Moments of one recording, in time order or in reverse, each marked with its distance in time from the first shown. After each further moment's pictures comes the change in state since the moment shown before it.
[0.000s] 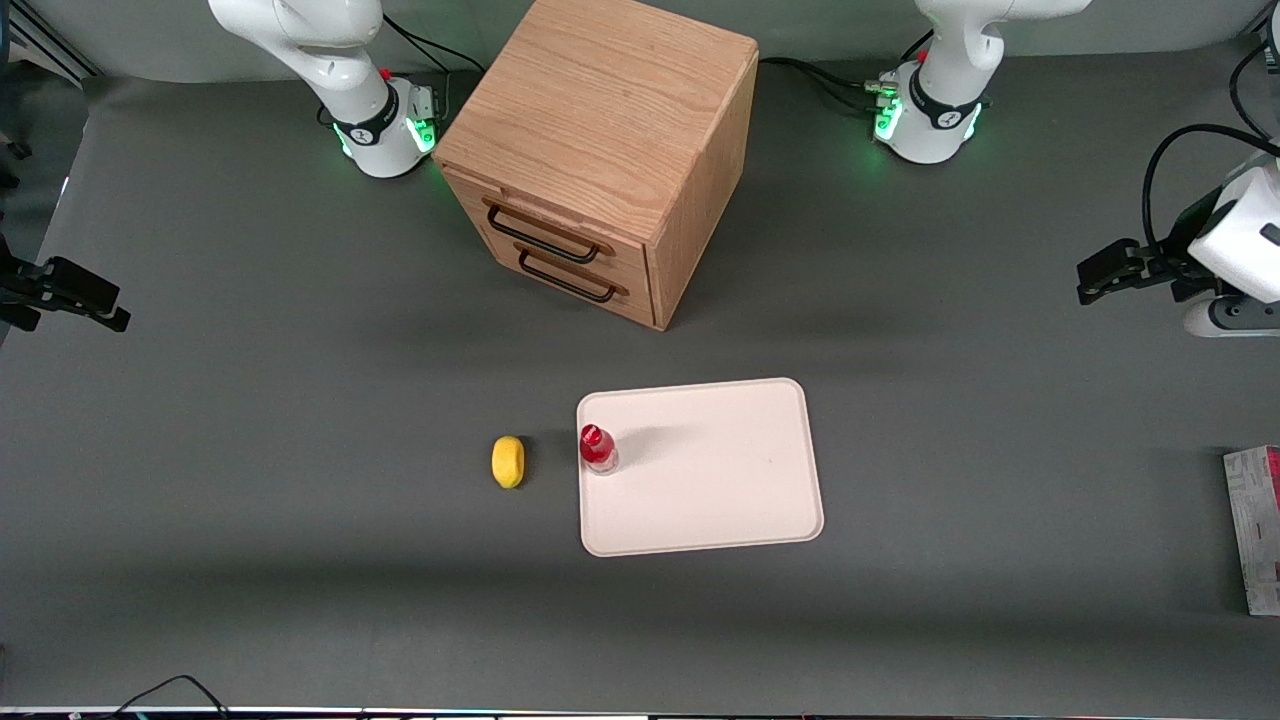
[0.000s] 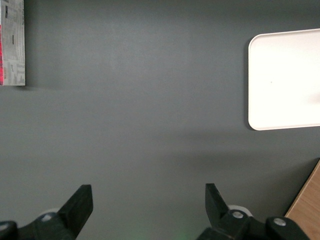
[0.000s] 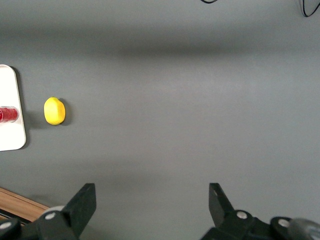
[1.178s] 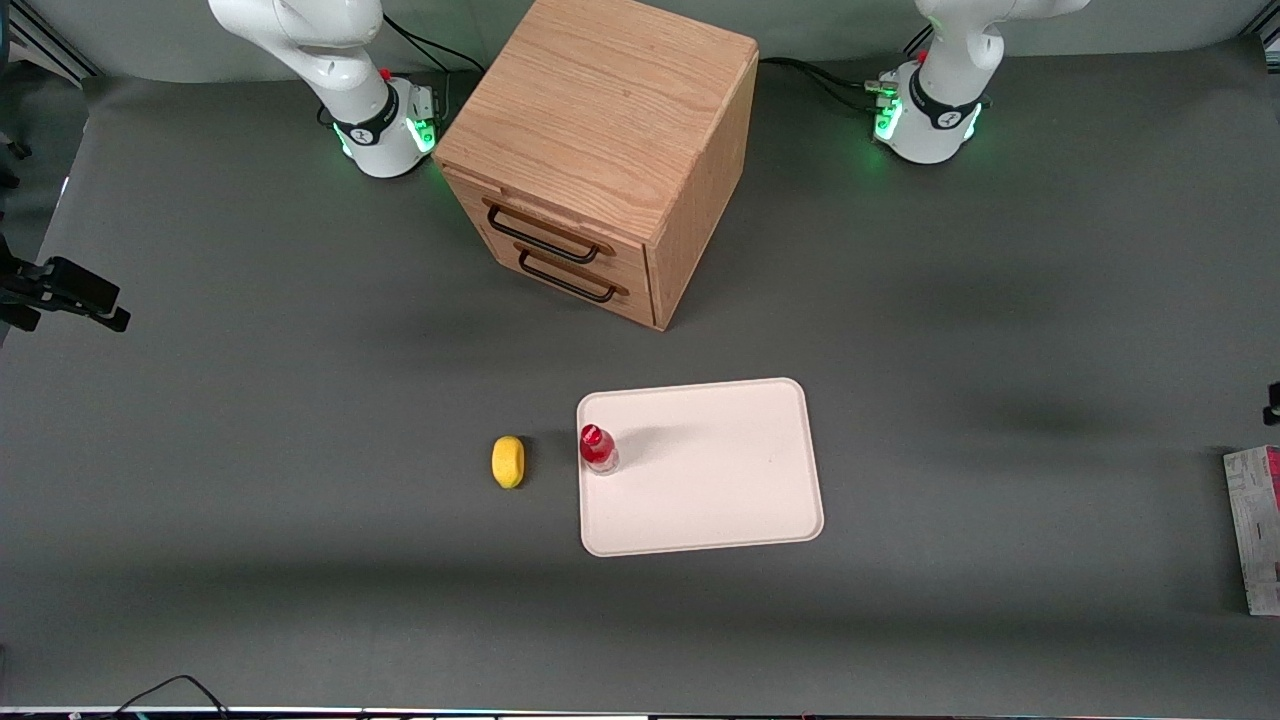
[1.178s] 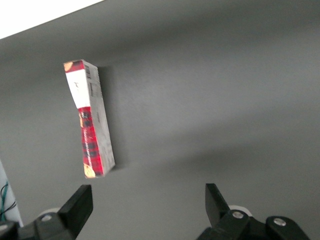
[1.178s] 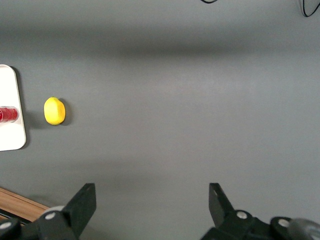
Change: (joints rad) arm 0.094 0.438 0.391 0.208 -0.199 0.349 0.784
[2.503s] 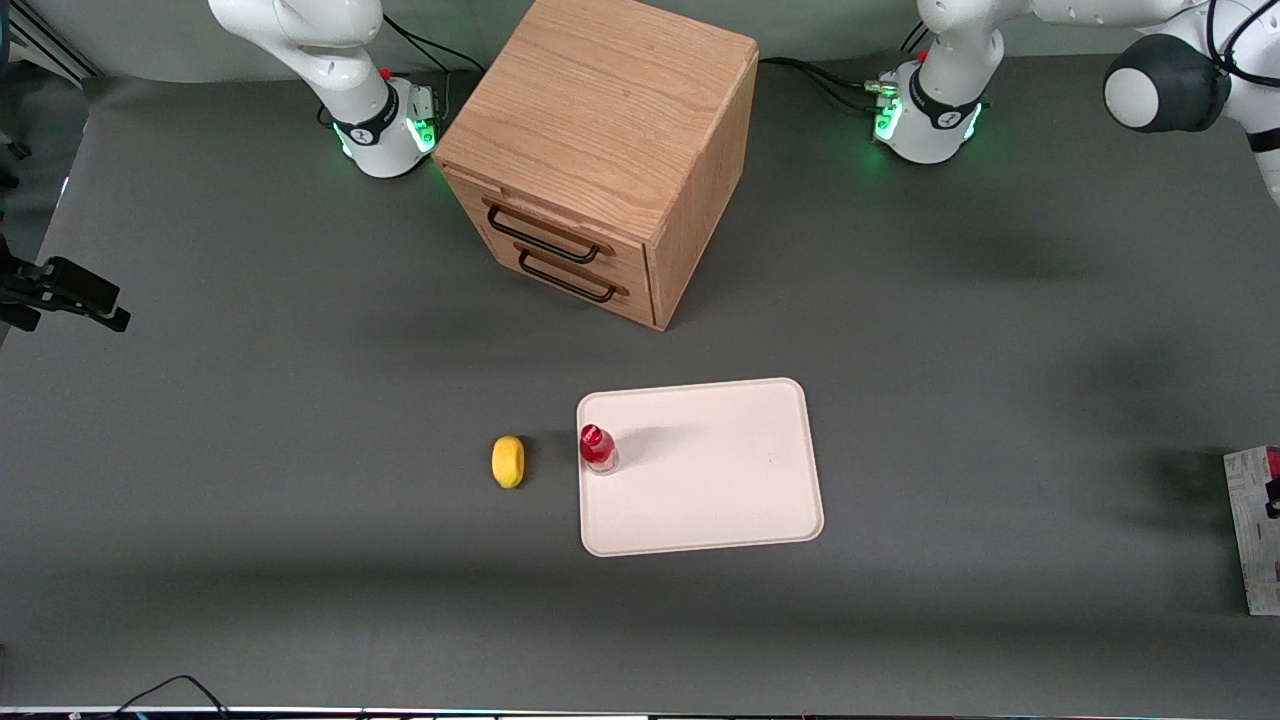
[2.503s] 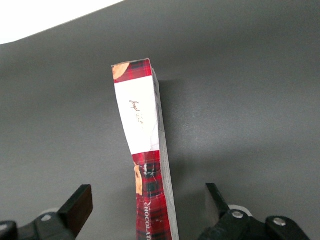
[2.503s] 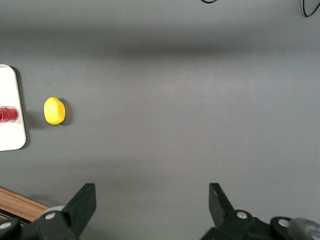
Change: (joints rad) arm 0.273 0.438 -0.158 0.202 -0.145 0.409 0.169
